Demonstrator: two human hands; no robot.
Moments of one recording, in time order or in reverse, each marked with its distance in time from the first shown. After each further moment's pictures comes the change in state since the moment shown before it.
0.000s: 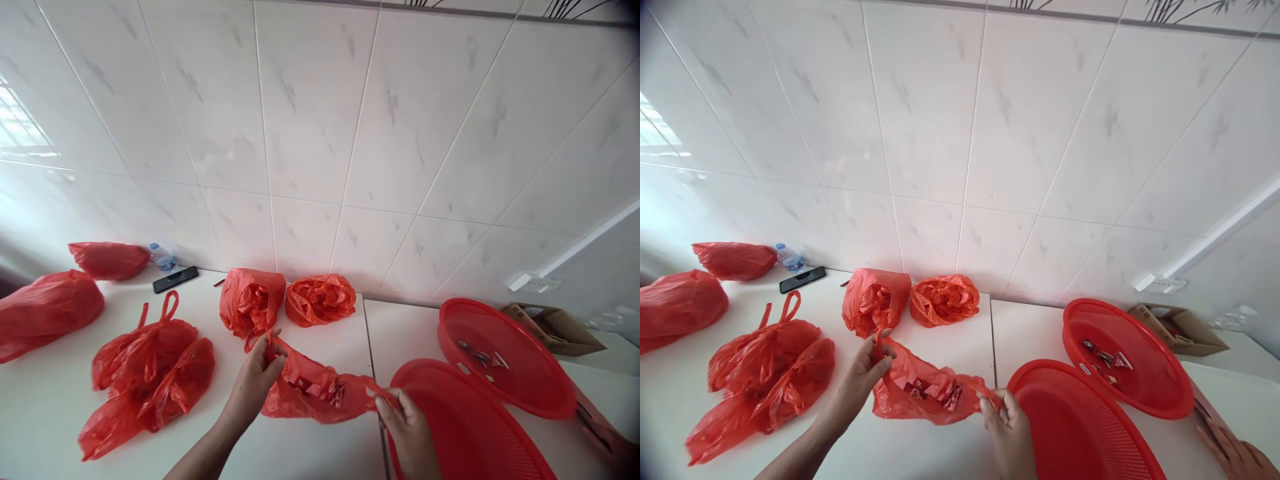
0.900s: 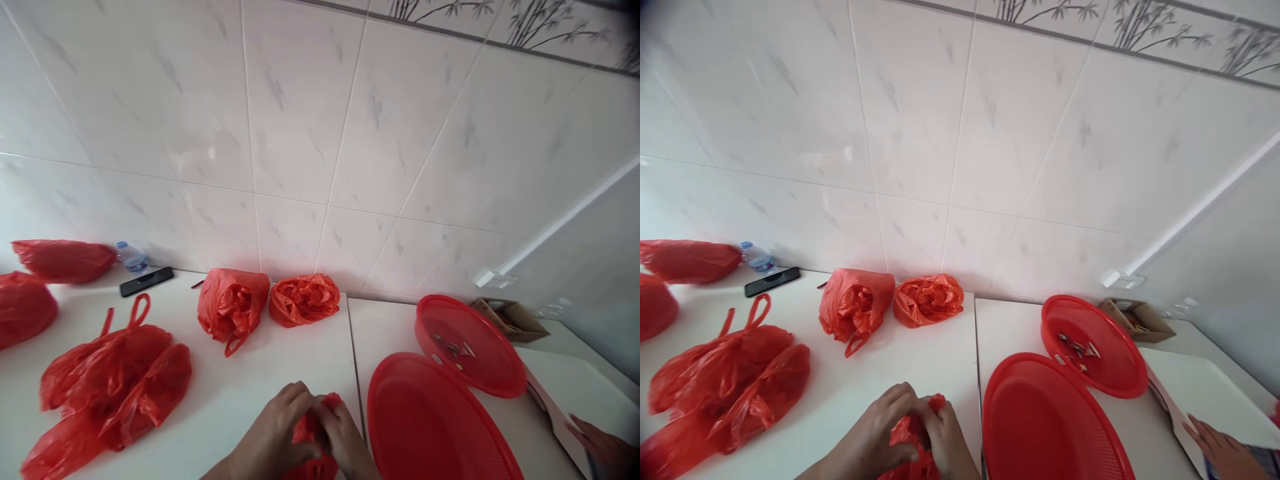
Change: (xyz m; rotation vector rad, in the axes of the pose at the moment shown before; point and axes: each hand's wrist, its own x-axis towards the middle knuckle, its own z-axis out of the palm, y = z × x) left_hand -0.045 0.007 0.049 0.468 -0.563 0.280; right_hand -0.018 -0.021 0.071 0.234 -0.398 0.120
